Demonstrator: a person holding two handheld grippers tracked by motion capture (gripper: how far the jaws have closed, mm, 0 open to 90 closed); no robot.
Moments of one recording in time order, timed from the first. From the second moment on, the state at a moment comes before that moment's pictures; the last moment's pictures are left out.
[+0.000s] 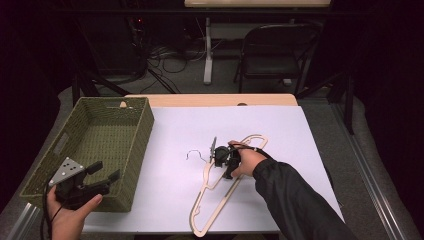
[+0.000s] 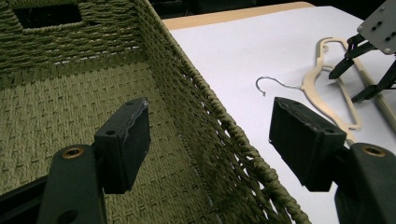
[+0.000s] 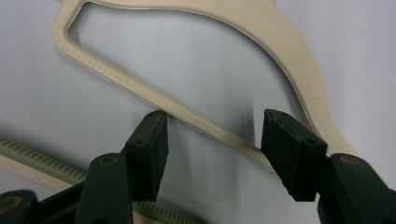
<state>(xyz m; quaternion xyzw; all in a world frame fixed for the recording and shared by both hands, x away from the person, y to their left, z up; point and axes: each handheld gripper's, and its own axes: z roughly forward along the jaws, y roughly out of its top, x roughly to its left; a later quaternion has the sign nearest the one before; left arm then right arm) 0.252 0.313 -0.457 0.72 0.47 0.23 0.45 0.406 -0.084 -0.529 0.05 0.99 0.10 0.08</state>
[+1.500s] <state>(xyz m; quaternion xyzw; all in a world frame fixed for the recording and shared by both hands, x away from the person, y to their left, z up) 0.252 0.312 -0.457 0.72 0.47 0.24 0.44 0.390 -0.076 -0.527 0.08 0.99 0.06 -0.02</state>
